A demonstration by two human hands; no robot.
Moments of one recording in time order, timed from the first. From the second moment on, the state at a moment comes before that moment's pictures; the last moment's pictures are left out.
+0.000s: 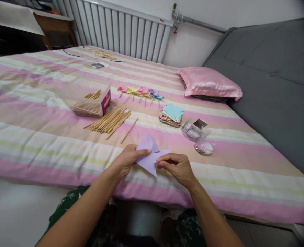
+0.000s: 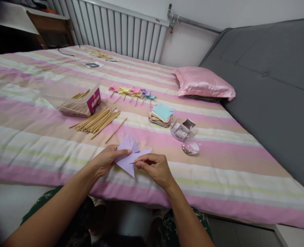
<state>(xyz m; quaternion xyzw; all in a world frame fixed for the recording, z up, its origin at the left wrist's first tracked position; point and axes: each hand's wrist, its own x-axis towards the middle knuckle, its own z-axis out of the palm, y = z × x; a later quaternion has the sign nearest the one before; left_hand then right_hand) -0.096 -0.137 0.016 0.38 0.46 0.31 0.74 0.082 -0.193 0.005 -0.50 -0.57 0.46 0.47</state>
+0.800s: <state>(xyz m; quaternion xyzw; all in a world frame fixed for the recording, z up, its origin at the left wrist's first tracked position) -0.085 -0.143 0.007 0.44 0.47 0.35 0.68 0.069 -0.189 -0.006 -0.58 -0.51 0.37 0.51</state>
